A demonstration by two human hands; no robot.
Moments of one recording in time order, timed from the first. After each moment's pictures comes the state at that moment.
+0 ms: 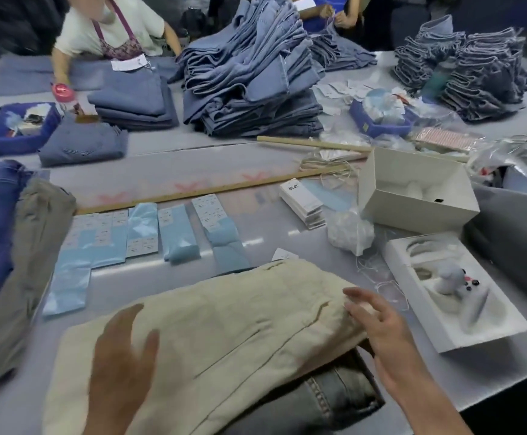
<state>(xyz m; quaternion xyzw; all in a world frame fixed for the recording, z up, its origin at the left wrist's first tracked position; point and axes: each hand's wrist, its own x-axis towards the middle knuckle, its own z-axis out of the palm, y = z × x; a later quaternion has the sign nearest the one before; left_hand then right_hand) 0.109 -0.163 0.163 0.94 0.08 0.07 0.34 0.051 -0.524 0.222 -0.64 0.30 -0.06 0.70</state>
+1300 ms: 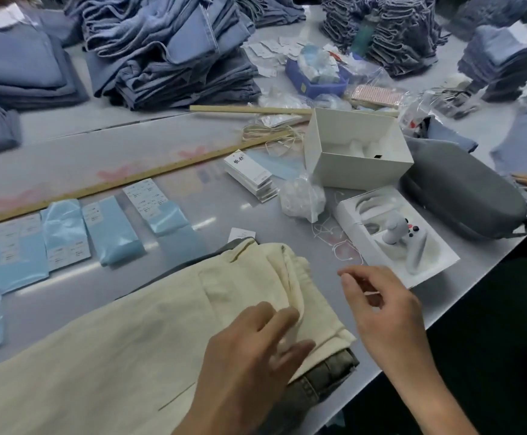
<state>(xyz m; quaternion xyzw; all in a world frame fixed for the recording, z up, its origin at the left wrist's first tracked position) 0.079 -0.321 0.235 0.84 -0.39 0.08 0.37 0.013 -0.509 0.265 -0.86 0.26 -0.19 0.38</state>
